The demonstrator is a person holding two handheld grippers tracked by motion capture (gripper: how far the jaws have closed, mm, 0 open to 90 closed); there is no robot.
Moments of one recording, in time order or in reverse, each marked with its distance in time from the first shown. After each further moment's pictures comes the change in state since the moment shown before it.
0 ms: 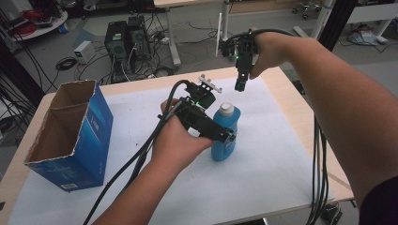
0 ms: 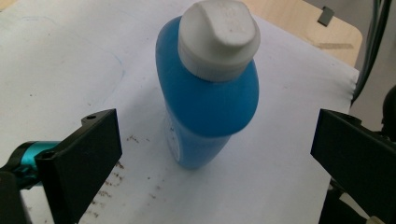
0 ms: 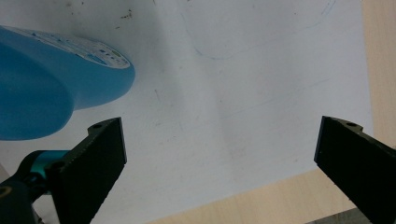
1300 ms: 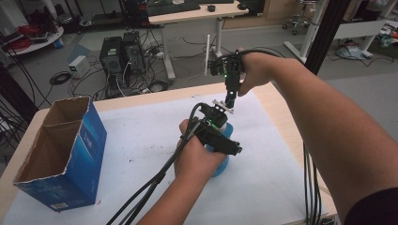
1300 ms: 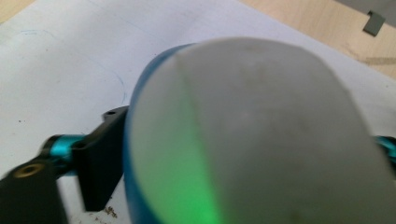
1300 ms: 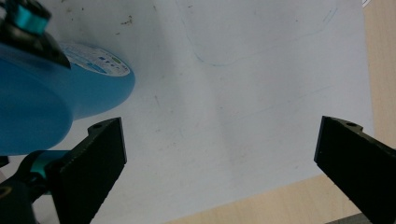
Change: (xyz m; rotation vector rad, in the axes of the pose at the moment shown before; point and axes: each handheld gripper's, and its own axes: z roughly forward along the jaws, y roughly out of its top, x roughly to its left) left arm -0.008 0.012 0.059 -0.001 0.081 0.018; right arm 0.000 0.007 0.004 0.000 -0.001 -0.005
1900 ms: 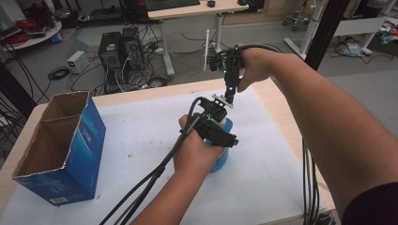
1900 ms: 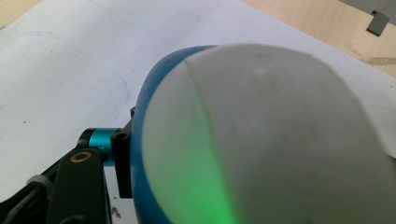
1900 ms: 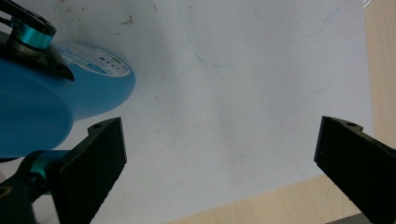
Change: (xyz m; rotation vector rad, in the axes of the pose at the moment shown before) left arm 0.001 0.001 -0.001 -0.013 0.017 -0.018; right arm 0.001 0.002 0.001 0.001 -0.001 -0.002
